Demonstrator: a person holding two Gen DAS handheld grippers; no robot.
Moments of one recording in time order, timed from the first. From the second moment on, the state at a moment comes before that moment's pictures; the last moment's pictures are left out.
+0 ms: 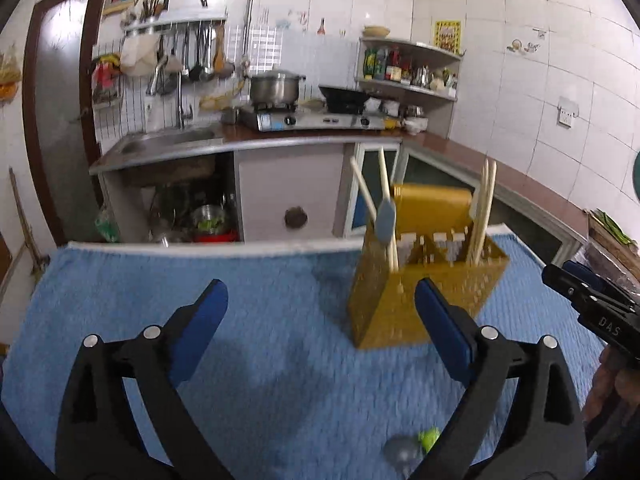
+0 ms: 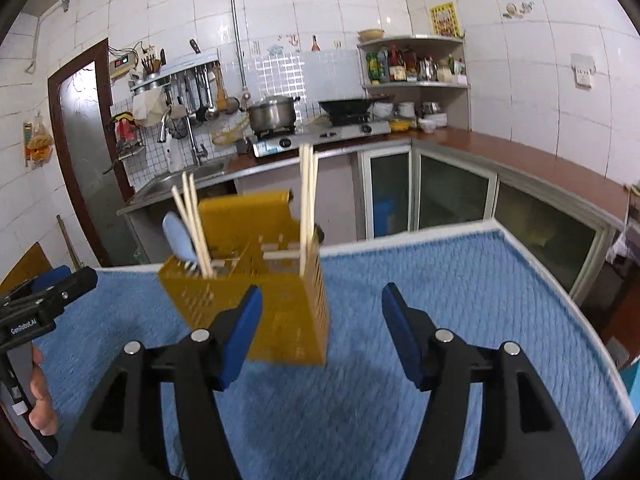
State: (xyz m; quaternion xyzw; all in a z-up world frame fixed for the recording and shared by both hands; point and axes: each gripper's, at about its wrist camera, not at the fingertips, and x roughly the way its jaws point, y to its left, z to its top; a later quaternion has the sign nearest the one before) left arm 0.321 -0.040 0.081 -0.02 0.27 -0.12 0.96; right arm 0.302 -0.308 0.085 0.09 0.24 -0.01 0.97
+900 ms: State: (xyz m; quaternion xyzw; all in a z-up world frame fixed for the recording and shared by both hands) left arm 0.283 0.002 -0.021 -0.02 0.39 -0.08 0.92; right arm 0.263 -0.214 -0.016 0.05 0.40 0.01 0.92
